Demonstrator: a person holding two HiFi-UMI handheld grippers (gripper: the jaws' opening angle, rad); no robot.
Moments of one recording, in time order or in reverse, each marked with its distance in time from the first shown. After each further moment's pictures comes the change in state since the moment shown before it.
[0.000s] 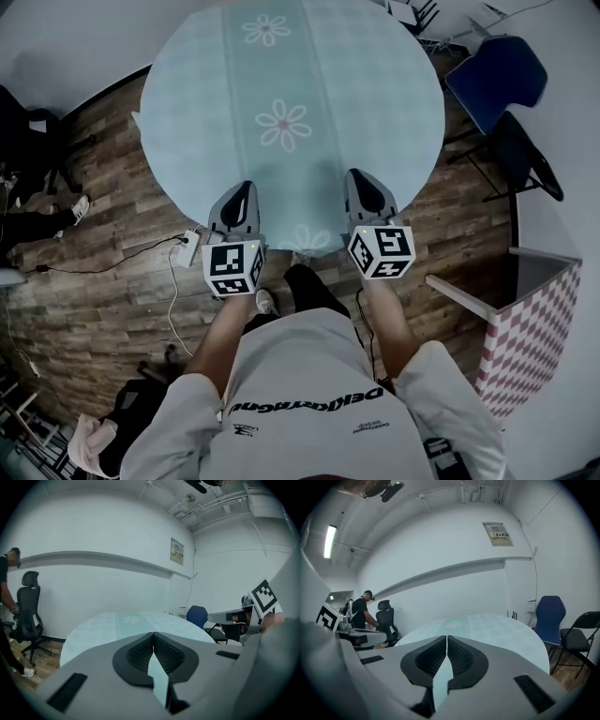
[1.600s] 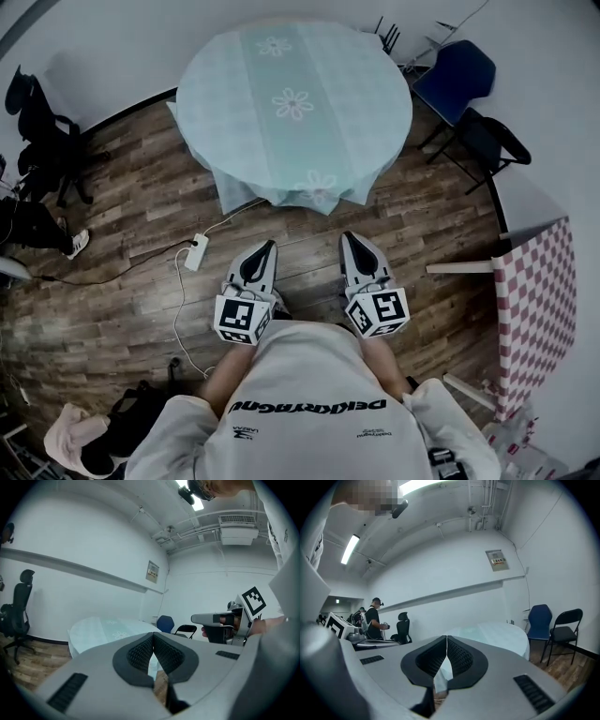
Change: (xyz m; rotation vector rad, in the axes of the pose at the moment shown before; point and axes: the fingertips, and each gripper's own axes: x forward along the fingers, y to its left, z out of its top) left arm -0.357 -0.088 -0.060 0.020 -0.156 -0.288; right arm -0.323 0.228 -0.064 0.002 -0.185 0.009
